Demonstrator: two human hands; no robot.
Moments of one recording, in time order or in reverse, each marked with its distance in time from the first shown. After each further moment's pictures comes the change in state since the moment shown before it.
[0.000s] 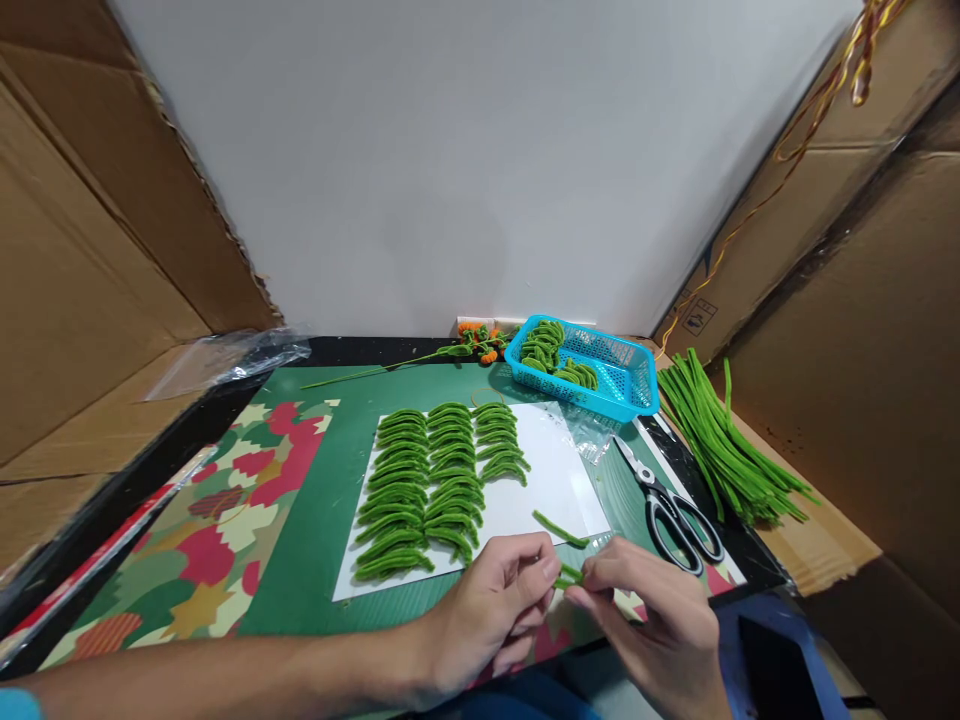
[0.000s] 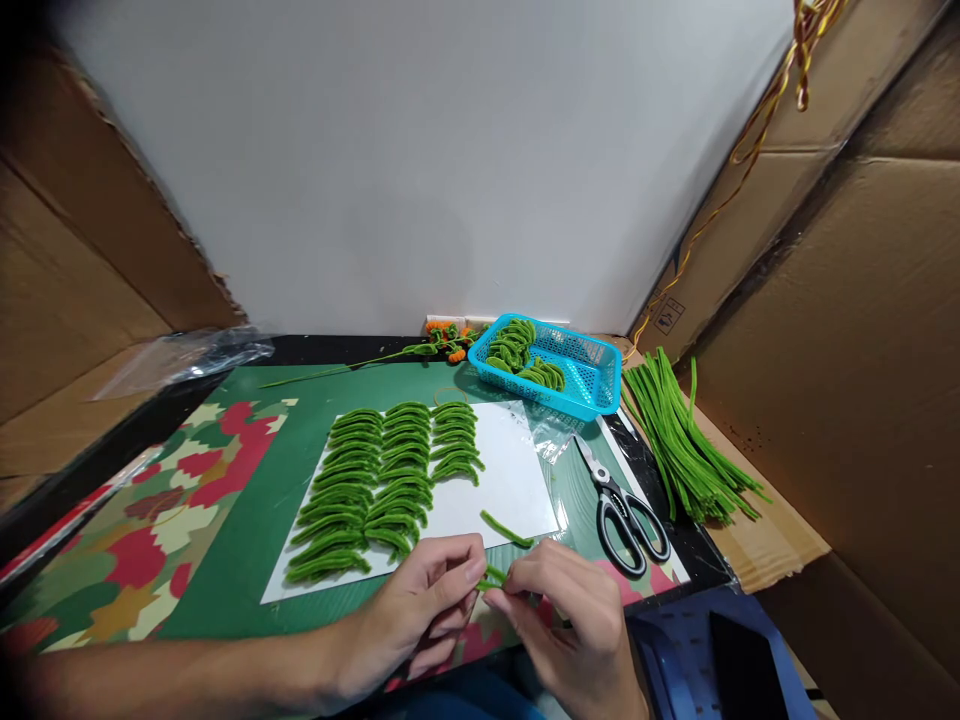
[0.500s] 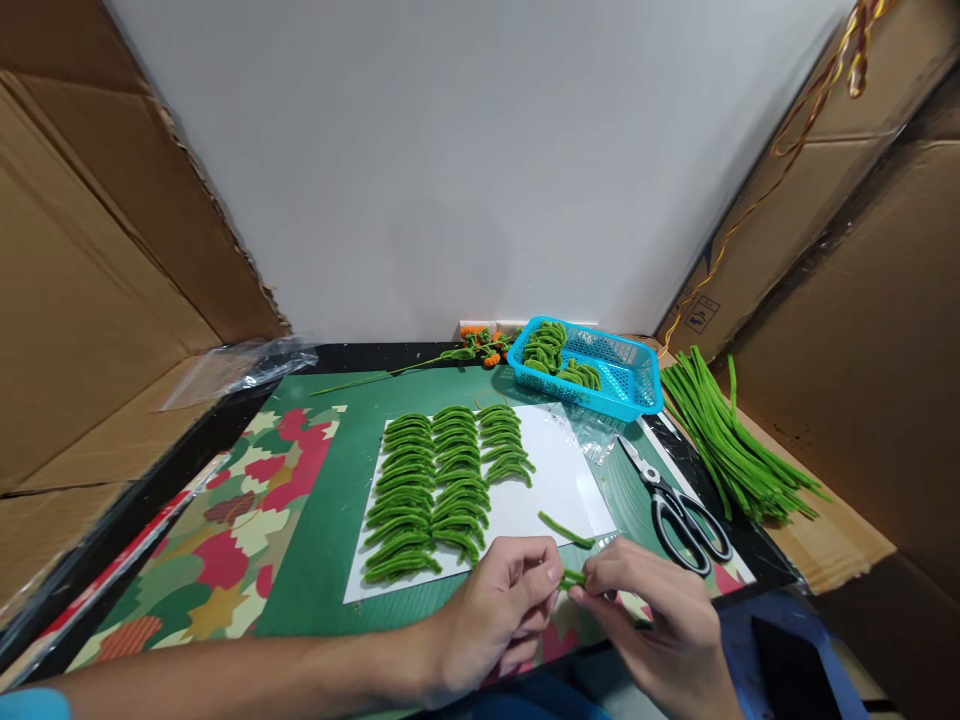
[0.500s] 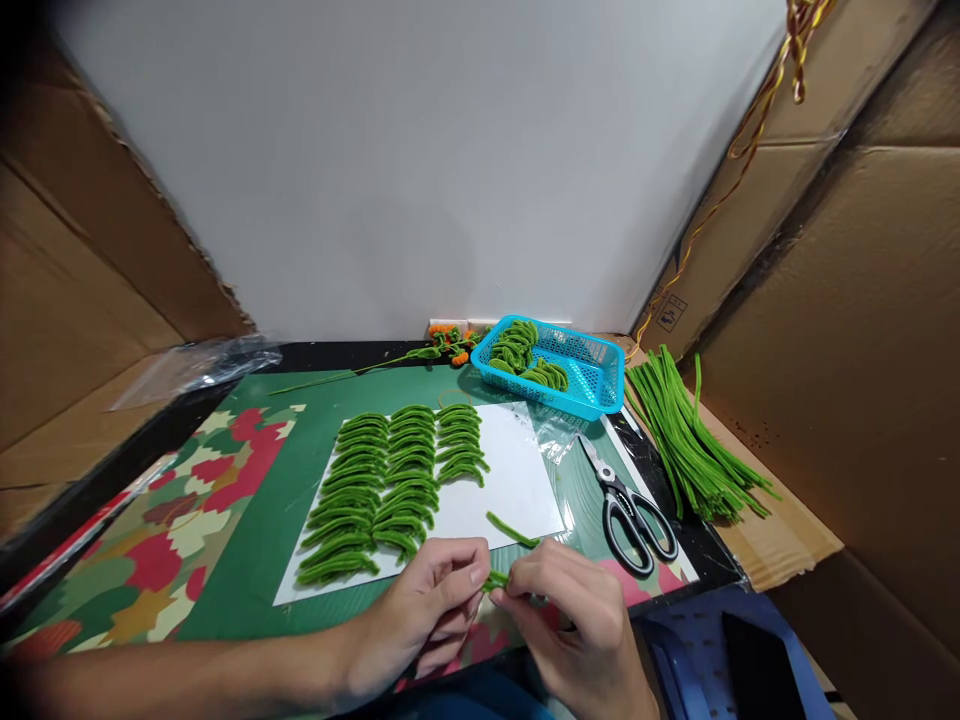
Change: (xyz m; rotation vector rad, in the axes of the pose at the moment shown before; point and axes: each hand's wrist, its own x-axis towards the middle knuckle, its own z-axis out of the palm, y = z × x) left_hand -0.002 0.003 0.000 -0.016 -0.013 -0.001; right_hand 0.002 -0.003 0.000 -0.002 -0.031 -0.007
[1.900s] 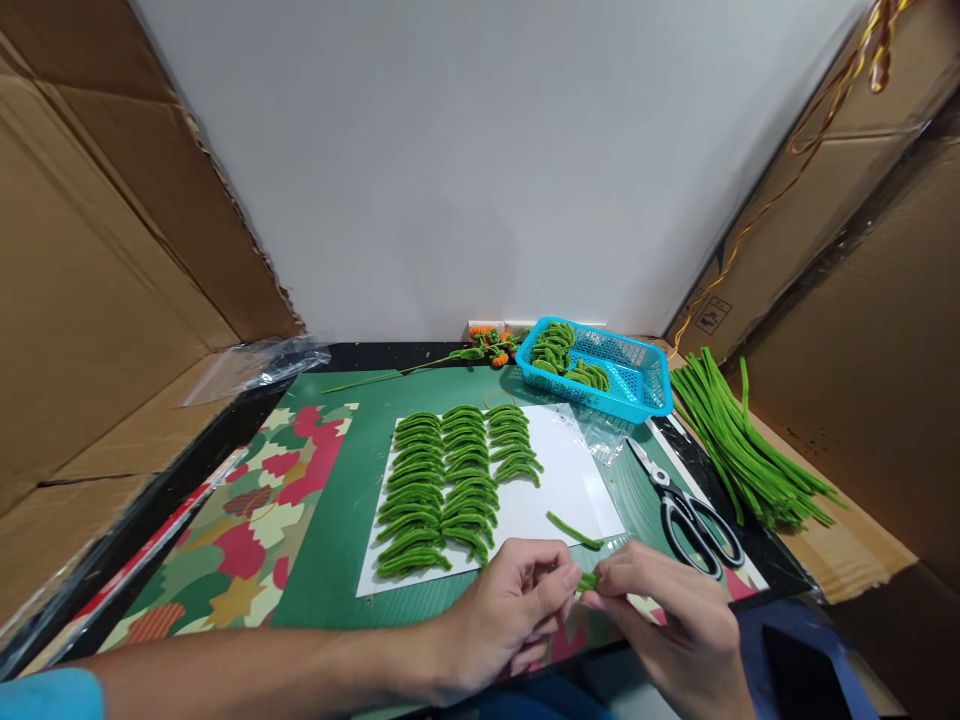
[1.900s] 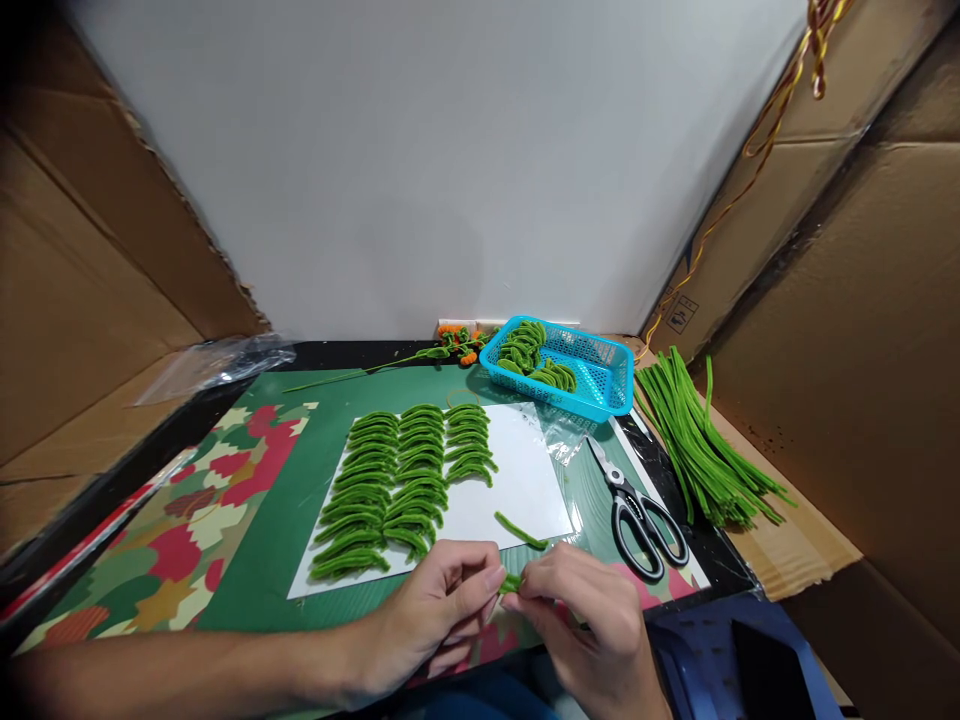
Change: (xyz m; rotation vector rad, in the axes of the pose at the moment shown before) left_hand -0.001 -0.004 0.002 0.049 -0.015 0.006; right_hand -0.001 0.003 -0.003 0.028 -0.010 -0.006
